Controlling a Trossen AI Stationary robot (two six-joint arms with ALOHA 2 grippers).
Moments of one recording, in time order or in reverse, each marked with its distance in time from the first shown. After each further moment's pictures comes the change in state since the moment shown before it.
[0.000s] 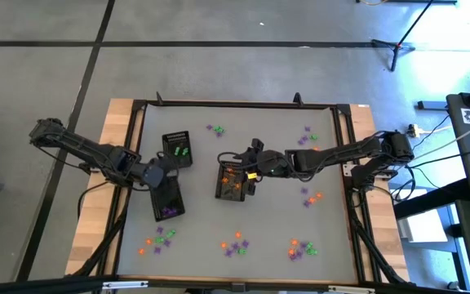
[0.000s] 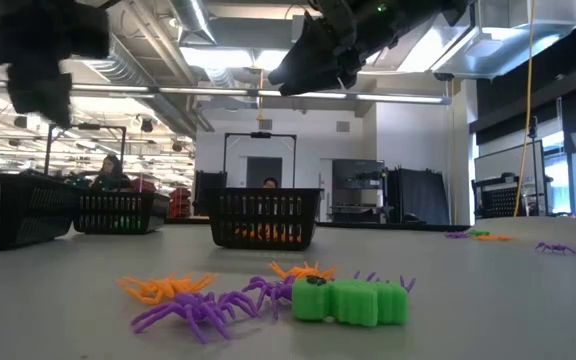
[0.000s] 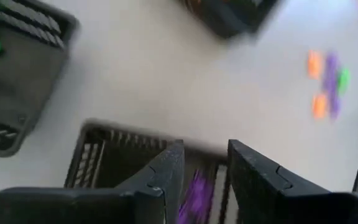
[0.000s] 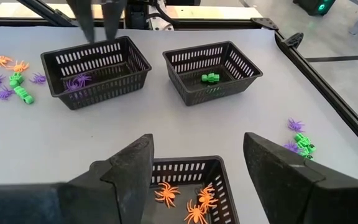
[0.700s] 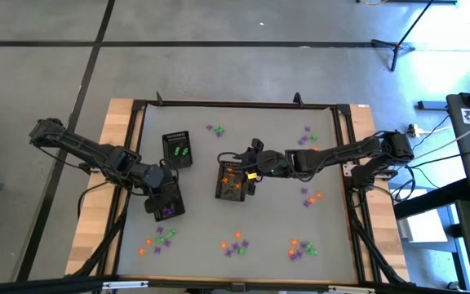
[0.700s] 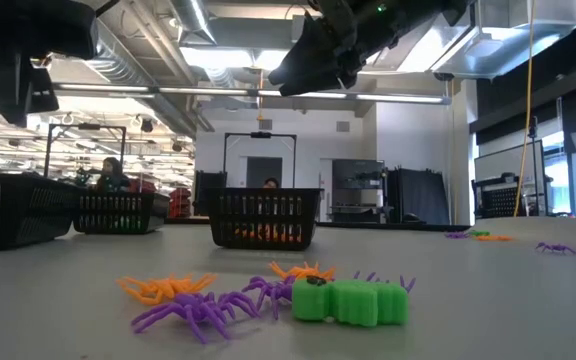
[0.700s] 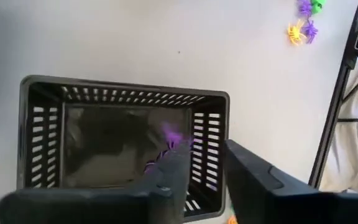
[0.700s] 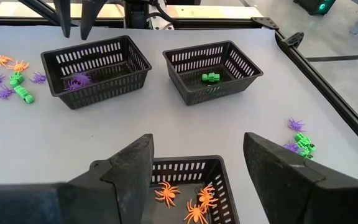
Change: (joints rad) left arm 0.000 0.000 0.000 -0.055 0.277 0.134; right arm 0.000 0.000 0.000 -0.003 -0.001 0.000
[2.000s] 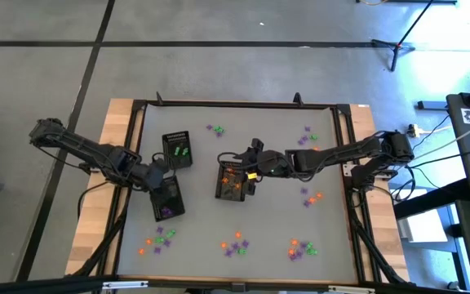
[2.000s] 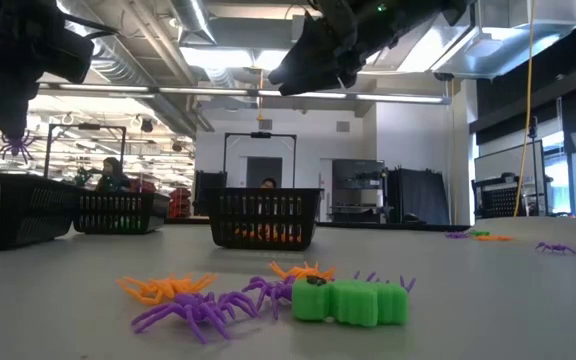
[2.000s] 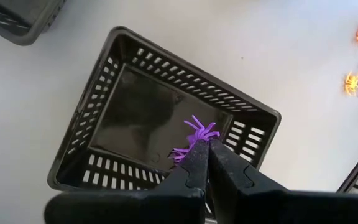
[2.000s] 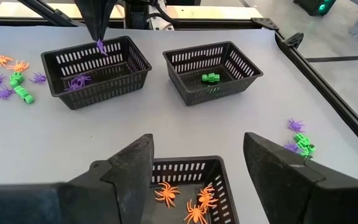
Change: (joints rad) left arm 0.000 0.000 0.000 -0.117 -0.091 -0.346; right arm 0.000 -0.001 0.000 0.001 0.000 -0.002
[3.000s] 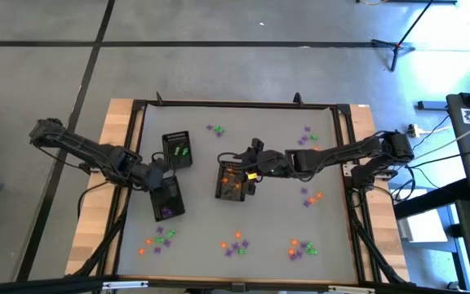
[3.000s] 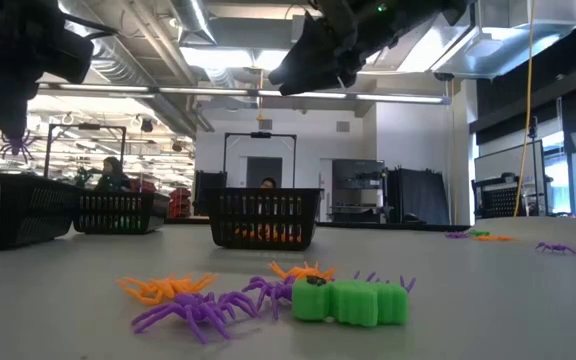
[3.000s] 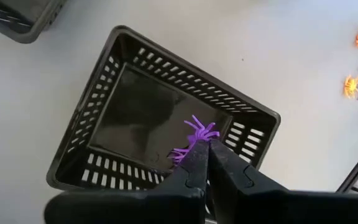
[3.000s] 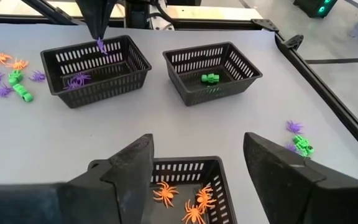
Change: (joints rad) left arm 0.000 0.001 0.000 0.000 -0.009 -0.017; right arm 0.000 -0.001 0.000 -0.001 0.001 -0.014
